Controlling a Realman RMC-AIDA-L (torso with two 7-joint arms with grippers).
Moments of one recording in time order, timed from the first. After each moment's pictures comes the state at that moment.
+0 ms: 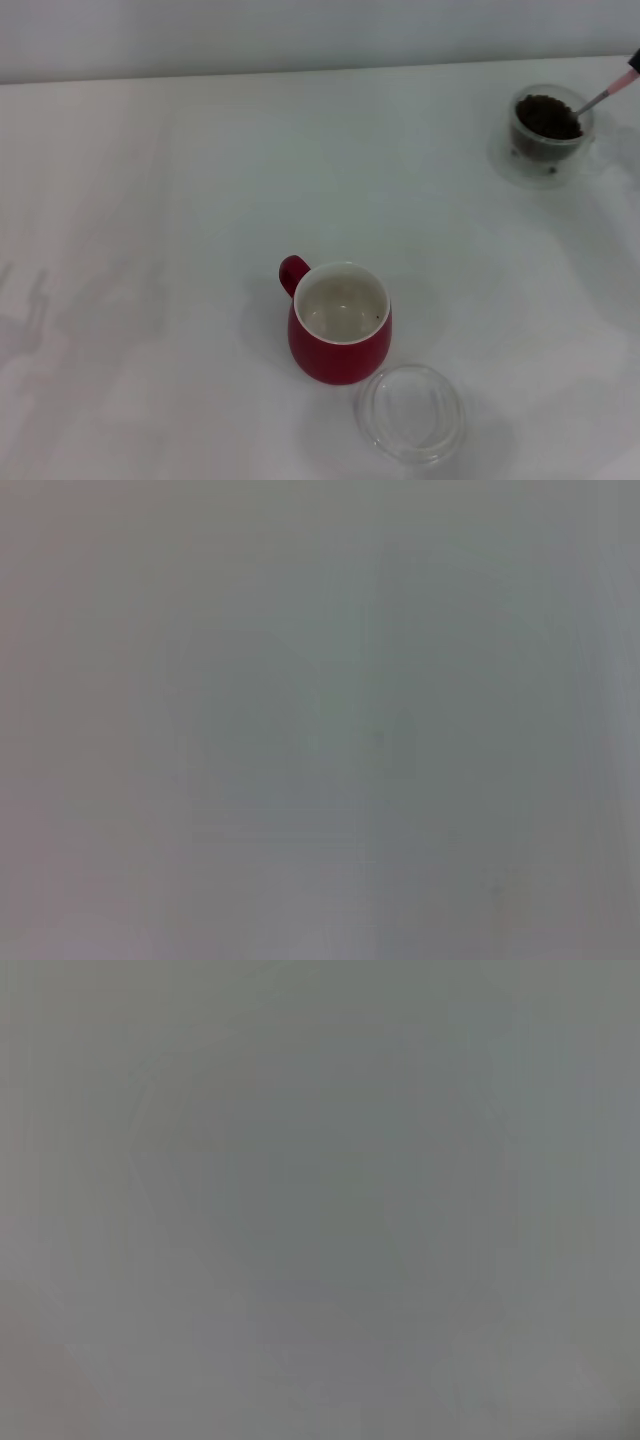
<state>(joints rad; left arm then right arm) -0.22 -2.08 -0.05 0.07 -1.35 -1.63 2.83 0.43 2.00 -0.43 -0.38 1.70 0.97 -1.69</state>
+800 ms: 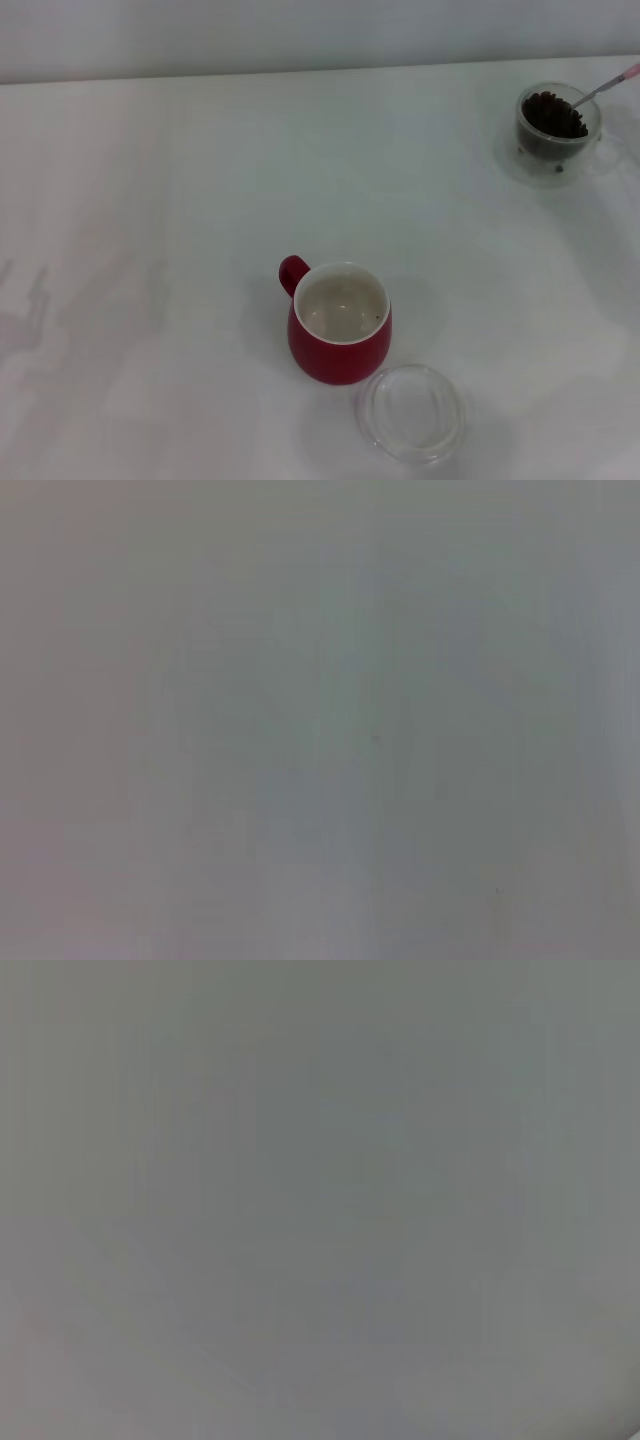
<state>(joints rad) -0.23 -2.08 -0.05 0.08 -1.35 -1.62 2.83 0.44 1.99 -0.43 -0.37 1.77 0.95 -1.56</state>
